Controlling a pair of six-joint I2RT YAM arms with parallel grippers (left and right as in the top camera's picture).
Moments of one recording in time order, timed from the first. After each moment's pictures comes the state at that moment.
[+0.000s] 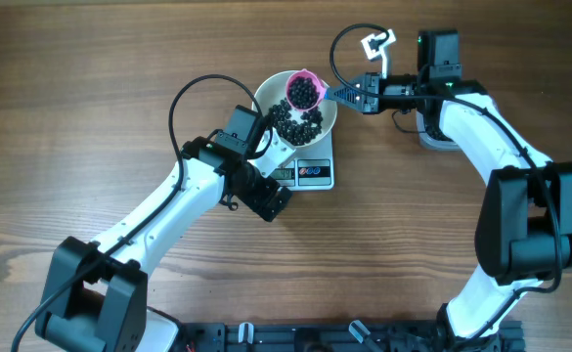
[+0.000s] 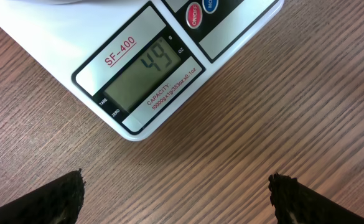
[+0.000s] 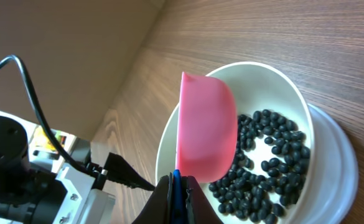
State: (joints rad) left arm -0.47 1.60 1.03 -0.75 0.21 0.25; right arm 0.10 1.92 1.32 -0.25 -1.10 0.13
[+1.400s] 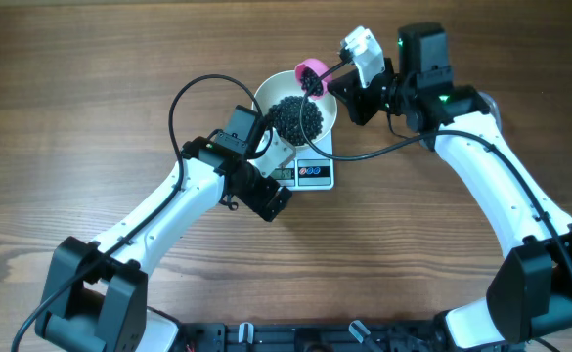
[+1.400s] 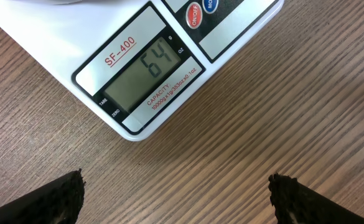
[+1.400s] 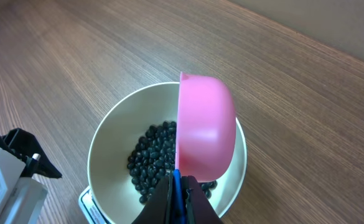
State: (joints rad) left arm -0.47 1.60 1.03 -0.75 0.21 0.25; right arm 0.26 1.67 1.32 -0.41 -0.54 -0.27
